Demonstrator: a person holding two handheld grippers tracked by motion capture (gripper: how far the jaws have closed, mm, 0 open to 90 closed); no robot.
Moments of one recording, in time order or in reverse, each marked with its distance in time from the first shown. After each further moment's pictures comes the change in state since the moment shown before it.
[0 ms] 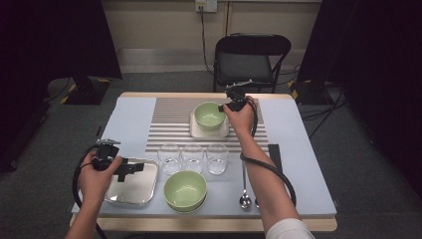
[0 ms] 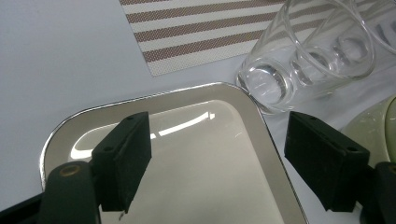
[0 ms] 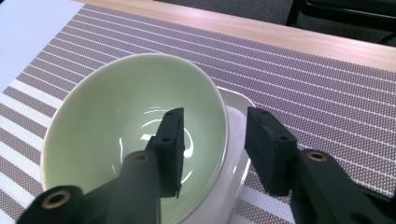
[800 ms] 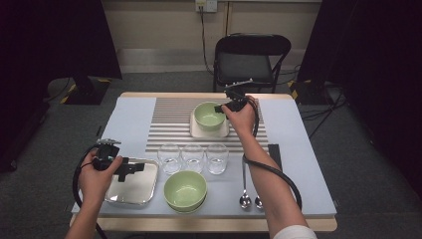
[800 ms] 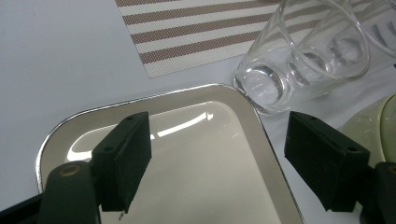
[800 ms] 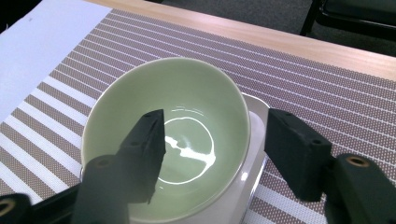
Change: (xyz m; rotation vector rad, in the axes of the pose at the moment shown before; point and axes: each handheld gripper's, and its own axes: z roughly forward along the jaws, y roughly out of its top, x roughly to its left) left arm -0.001 0.001 0.000 0.002 -0.009 0.007; right arm 0.007 0.001 -0.014 -0.022 0.054 -0.036
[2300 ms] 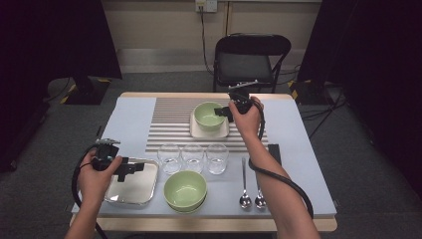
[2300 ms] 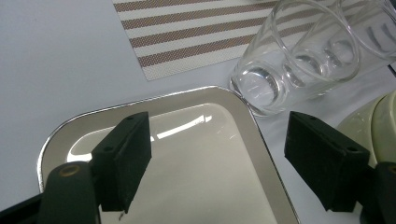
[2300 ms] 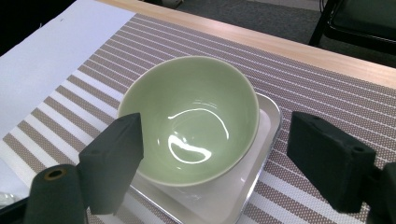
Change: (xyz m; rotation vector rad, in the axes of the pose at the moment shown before) left arm -0.003 0.001 -0.004 -0.014 0.000 0.007; right arm 0.006 -0.007 -0.028 -0.035 0.037 -0.048
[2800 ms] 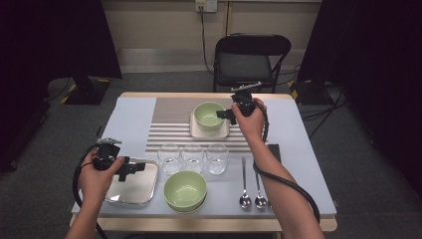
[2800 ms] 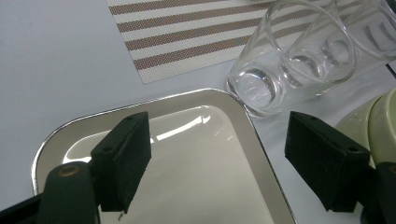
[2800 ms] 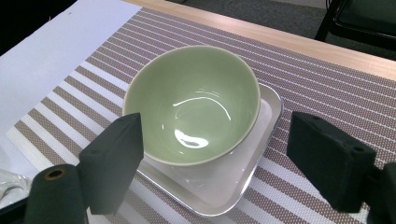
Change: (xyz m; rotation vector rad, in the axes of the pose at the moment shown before) left arm -0.003 0.001 0.001 -0.001 -0.002 0.008; right arm -0.001 -0.008 -0.011 0.007 0.024 -0.006
